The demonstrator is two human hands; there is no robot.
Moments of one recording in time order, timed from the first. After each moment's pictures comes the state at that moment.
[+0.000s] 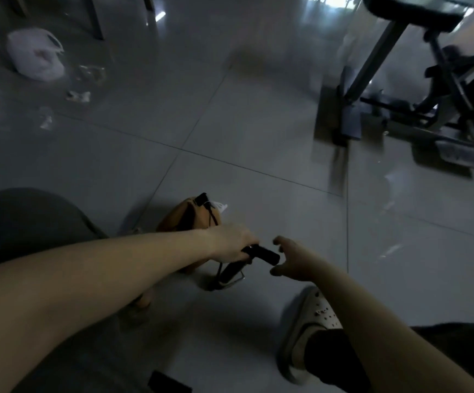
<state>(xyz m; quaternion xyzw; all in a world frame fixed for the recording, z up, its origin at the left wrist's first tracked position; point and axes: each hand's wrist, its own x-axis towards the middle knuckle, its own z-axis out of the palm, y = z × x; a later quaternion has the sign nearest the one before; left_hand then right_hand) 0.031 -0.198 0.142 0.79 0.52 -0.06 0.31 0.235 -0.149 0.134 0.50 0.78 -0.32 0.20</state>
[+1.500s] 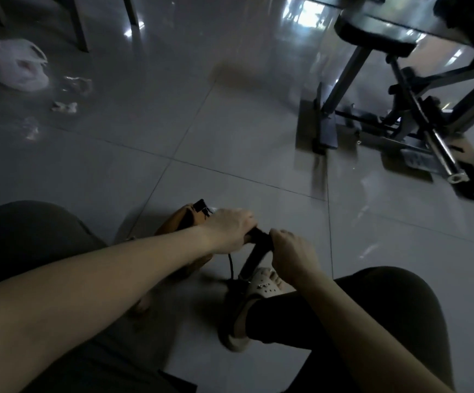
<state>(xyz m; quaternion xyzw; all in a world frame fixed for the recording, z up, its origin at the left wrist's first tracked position) 0.020 -0.220 0.186 0.81 0.57 0.06 0.13 0.208 -0.217 0.209 0.51 0.86 -0.07 0.05</state>
